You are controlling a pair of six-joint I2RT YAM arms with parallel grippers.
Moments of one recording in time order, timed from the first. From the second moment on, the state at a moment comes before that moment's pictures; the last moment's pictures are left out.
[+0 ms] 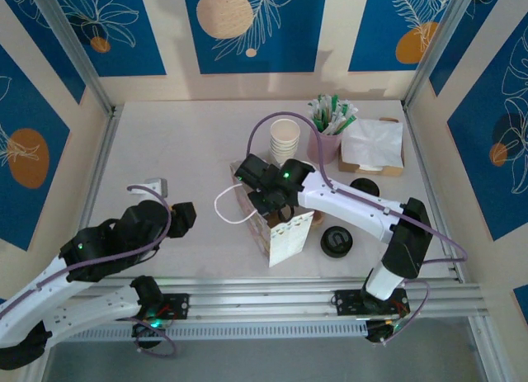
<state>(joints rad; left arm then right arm) -0.99 0.66 1.00 -1.04 -0.49 -0.85 0.99 1.64 1.50 -1.09 0.25 0.46</state>
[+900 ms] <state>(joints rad) -0.99 0.71 0.97 -0.97 -0.43 -0.87 0.96 1.76 1.32 -0.90 0.23 0.47</state>
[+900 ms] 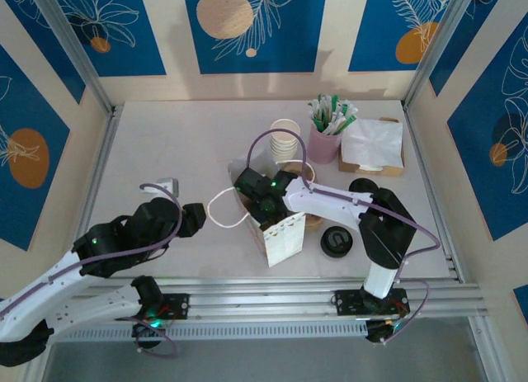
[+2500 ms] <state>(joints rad) -0.99 0.72 0.95 -0.94 -0.39 -0.89 0.95 1.55 1.42 -1.02 0.21 0.55</state>
